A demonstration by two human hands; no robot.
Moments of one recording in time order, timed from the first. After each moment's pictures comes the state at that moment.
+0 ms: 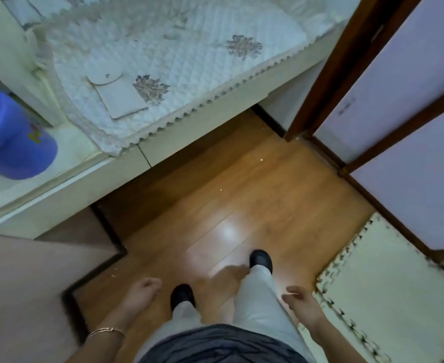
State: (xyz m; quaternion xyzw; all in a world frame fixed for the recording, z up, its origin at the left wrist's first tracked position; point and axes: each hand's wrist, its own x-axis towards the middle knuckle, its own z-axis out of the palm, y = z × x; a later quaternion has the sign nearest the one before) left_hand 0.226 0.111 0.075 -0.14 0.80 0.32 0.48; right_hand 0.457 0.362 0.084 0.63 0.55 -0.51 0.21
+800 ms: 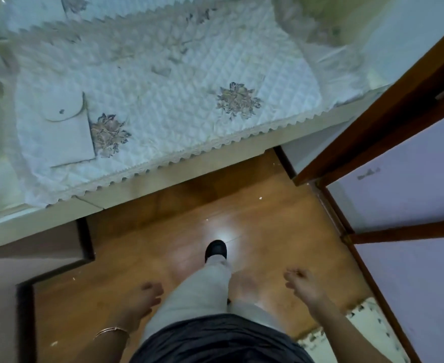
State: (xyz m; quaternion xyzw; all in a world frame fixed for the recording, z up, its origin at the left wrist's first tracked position) left_hand 0.186 0.368 0.074 -0.31 0.73 0.43 0.43; right_hand 0.290 0.689 0.102 0.53 0.63 -0.51 0.25
